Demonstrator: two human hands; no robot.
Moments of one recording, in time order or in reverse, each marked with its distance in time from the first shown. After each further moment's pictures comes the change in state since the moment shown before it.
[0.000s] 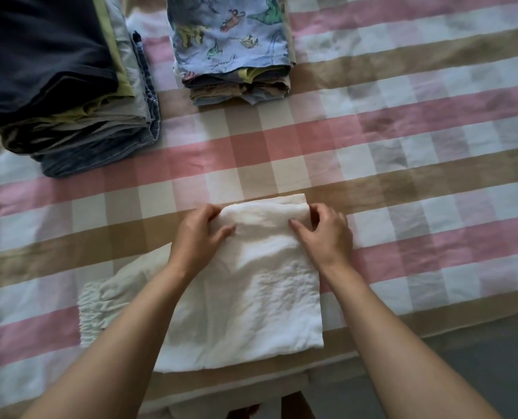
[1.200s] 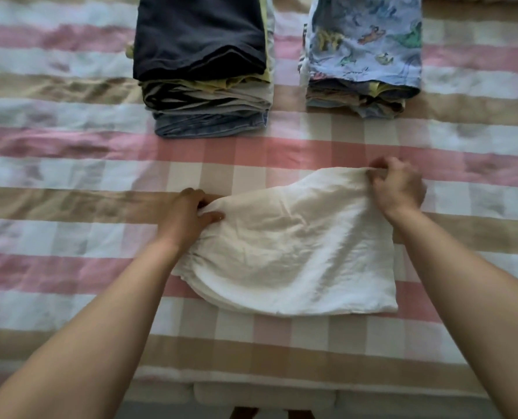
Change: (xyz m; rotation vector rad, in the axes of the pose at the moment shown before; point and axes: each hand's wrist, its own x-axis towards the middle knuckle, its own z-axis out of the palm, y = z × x) left_hand -0.027 -0.113 -0.098 0.089 0.110 -0.270; right_hand 0.083 -0.086 0.009 -0.291 0.087 -0.162
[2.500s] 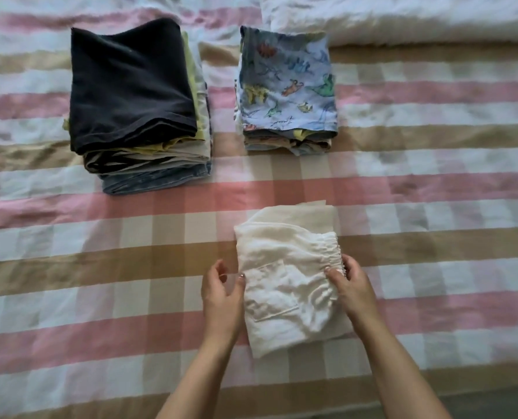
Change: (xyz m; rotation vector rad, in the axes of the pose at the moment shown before) left_hand -0.078 0.129 0.066 -0.649 0.005 -0.334; right_hand -0.108 0.045 -0.021 0.811 -0.293 0.387
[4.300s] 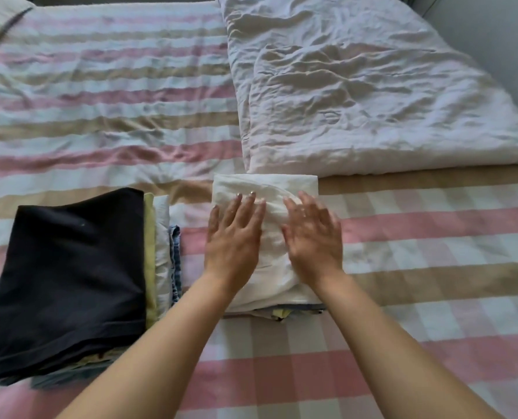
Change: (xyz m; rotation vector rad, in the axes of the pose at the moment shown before) left_hand 0.262 0.252 0.088 0.930 0.178 0.949; right_hand 0.247 -0.252 0.021 -0.836 0.311 -0.820
